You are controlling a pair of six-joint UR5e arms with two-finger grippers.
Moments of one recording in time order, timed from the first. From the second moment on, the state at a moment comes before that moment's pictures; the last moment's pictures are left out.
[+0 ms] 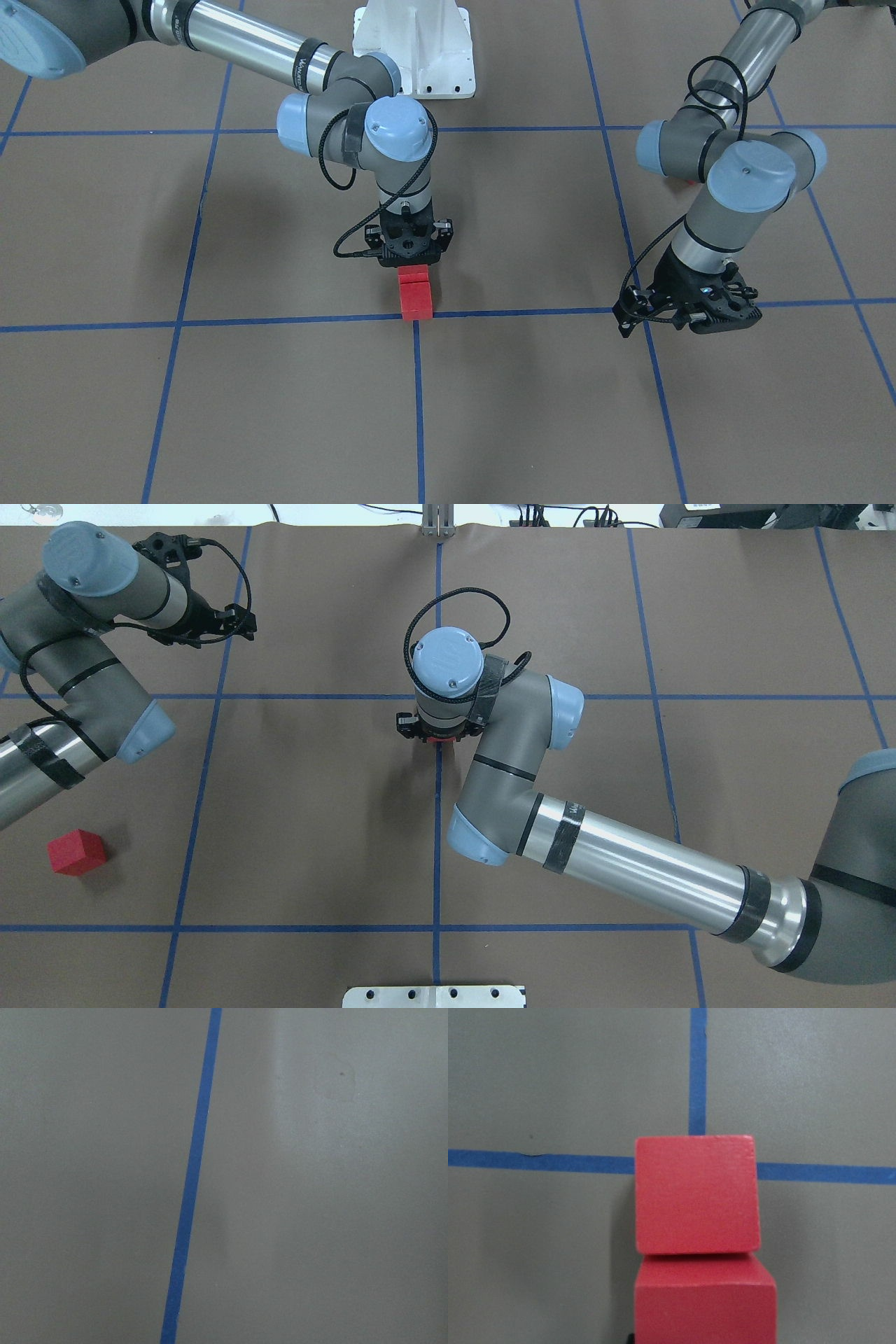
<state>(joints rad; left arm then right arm) -0.91 -2.07 -1.40 -2.07 -1.94 -1.09 0.53 -0.68 1.28 -1.39 1.80 1.16</state>
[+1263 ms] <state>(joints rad) -0.93 -1.81 -1.75 -2.01 -1.99 -1.08 0.67 -0.65 1.35 -1.41 1.99 1.17</state>
